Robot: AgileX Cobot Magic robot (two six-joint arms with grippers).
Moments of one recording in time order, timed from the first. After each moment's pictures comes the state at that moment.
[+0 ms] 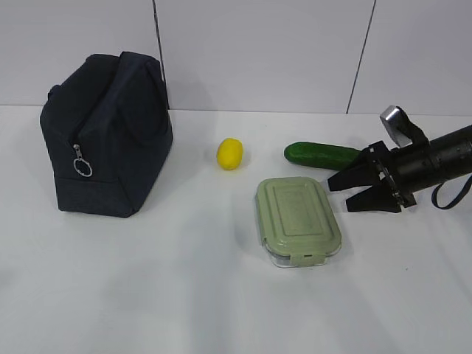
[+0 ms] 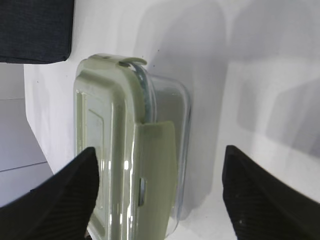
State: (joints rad) left arm -0.06 0.33 -0.61 -0.07 1.11 -0.08; right arm -0.14 2.22 -1.35 1.15 1.16 -0.99
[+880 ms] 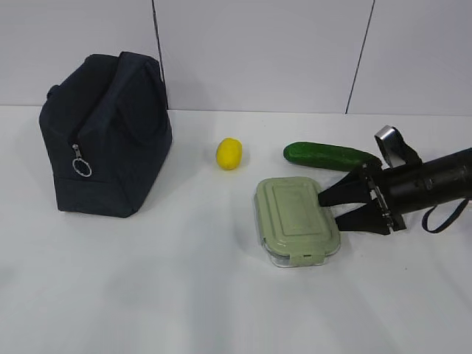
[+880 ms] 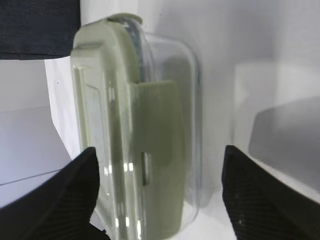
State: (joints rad) left arm -0.06 0.33 -0.61 -0.07 1.09 -0.08; right arm -0.12 2.22 -1.21 1.26 1.16 -1.05
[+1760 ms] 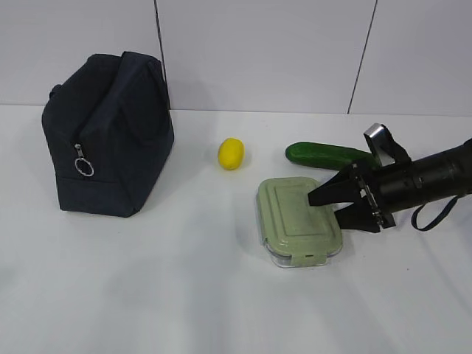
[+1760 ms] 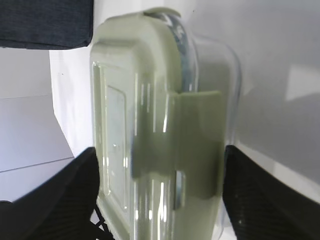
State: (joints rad) left arm -0.06 0.33 -0.61 -0.07 1.09 -0.08; right arm -0.08 2.22 -1.21 1.29 1.16 -1.08
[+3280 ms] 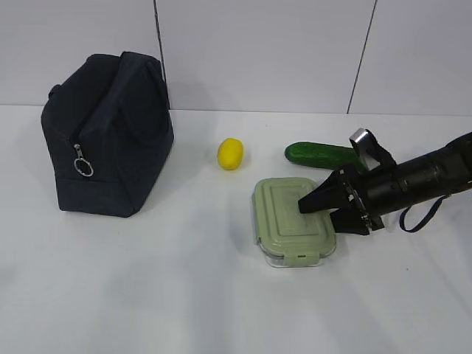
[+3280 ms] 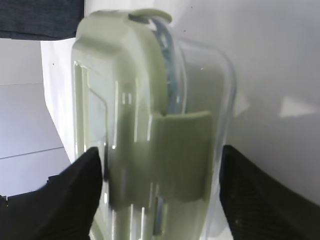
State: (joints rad) left arm -0.06 0.33 -0.61 -0.07 1.09 -0.08; right arm -0.04 2.27 -1.27 1.27 1.16 -1.08
